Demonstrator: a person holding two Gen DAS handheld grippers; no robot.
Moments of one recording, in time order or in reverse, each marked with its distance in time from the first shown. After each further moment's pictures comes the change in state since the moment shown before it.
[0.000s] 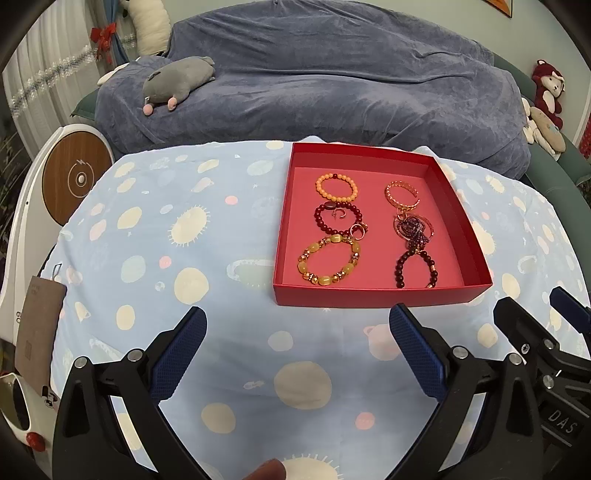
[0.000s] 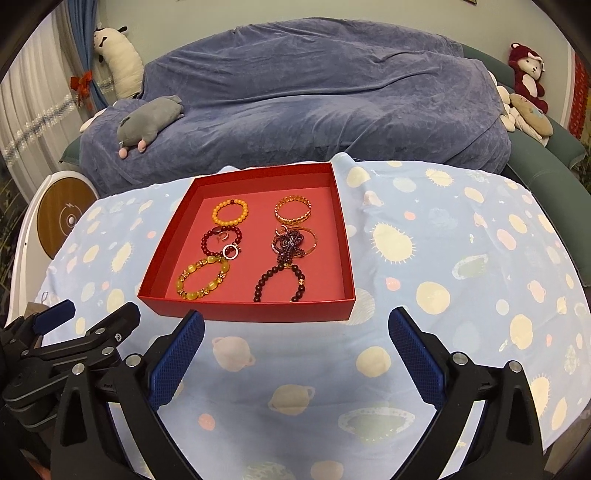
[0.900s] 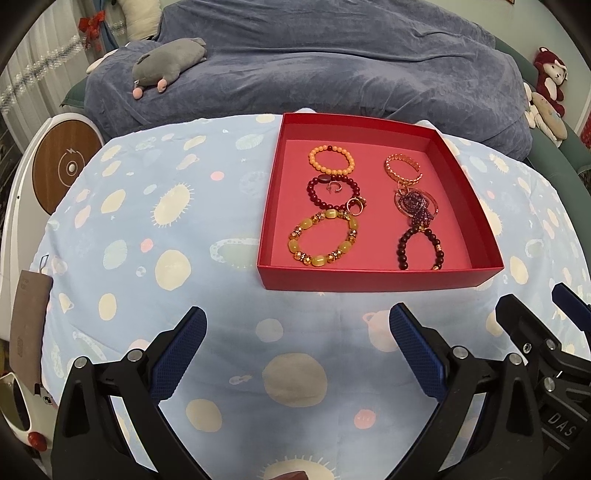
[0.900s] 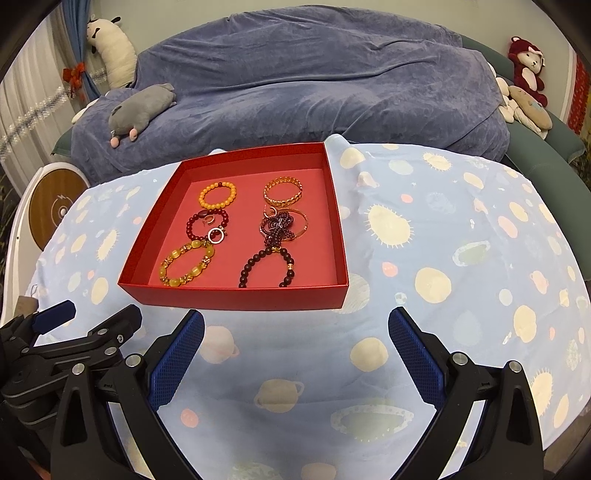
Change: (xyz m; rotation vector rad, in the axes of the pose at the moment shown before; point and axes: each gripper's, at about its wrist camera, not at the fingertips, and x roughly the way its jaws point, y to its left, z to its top) left arm 0.027 -0.008 -0.004 0.014 0.081 -0.012; right arm 0.021 -0.008 -0.008 0.003 0.046 -0.022
